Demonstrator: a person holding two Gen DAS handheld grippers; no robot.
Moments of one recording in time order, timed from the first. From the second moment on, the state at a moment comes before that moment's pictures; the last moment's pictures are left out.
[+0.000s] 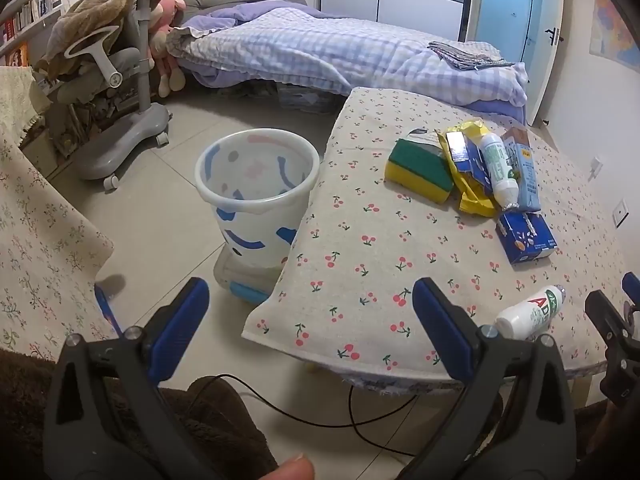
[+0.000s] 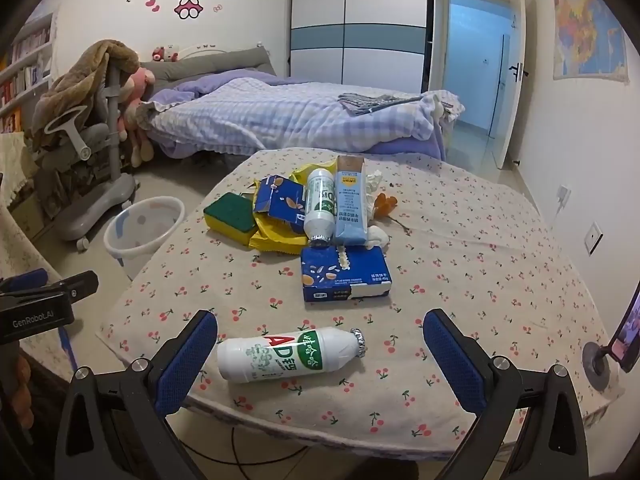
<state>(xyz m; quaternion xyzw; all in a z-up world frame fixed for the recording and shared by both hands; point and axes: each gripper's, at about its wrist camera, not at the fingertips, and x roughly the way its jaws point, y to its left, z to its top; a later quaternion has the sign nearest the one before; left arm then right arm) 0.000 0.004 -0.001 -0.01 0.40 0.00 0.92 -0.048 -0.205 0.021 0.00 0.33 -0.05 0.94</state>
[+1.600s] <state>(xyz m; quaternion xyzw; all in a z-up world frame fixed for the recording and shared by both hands) -0.001 -0.004 -0.001 0.00 0.41 -0.01 0.91 -0.048 -0.205 0.022 0.01 0.33 -0.04 0.94</state>
